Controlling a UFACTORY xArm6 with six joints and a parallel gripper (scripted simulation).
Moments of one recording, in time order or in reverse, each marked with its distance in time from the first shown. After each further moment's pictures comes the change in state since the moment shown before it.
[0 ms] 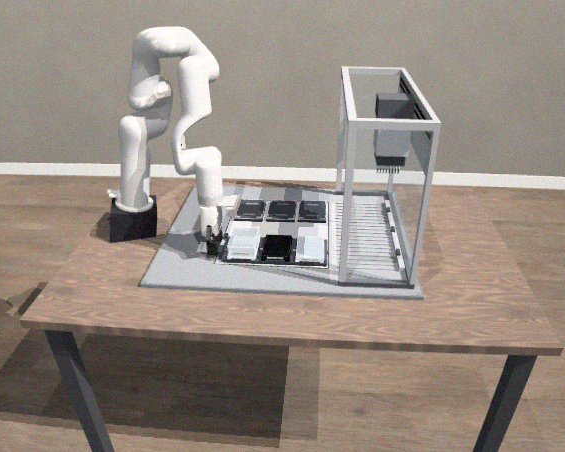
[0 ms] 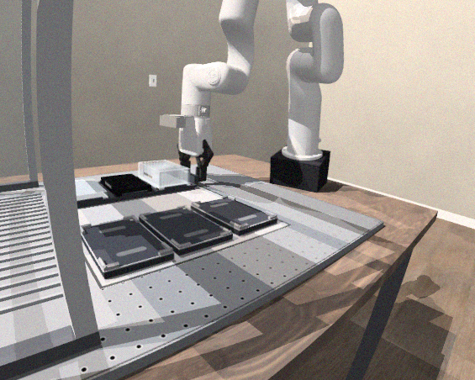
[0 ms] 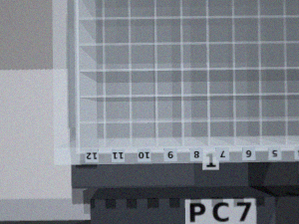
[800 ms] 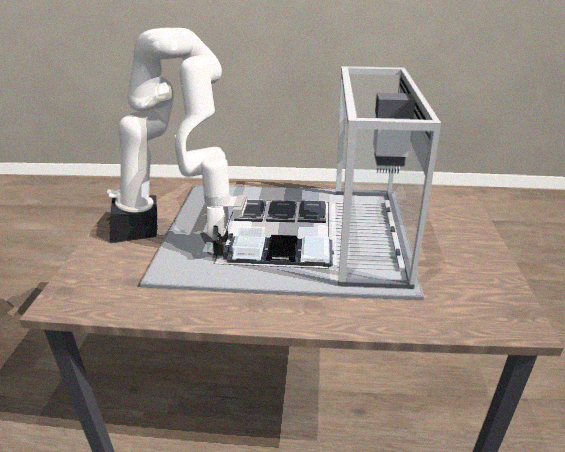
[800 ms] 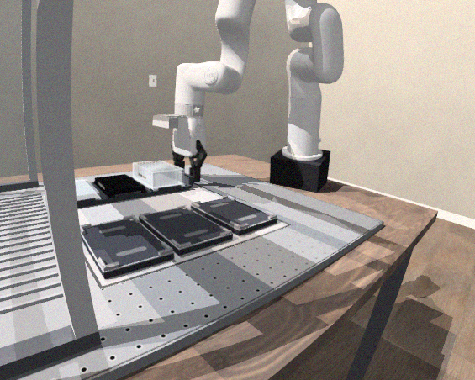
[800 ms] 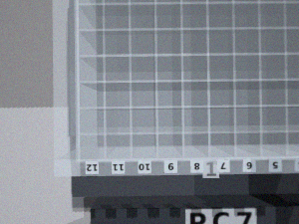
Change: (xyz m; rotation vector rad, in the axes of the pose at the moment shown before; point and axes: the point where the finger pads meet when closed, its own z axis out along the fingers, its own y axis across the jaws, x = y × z) arm 0.020 0.000 0.000 0.001 0.001 0.000
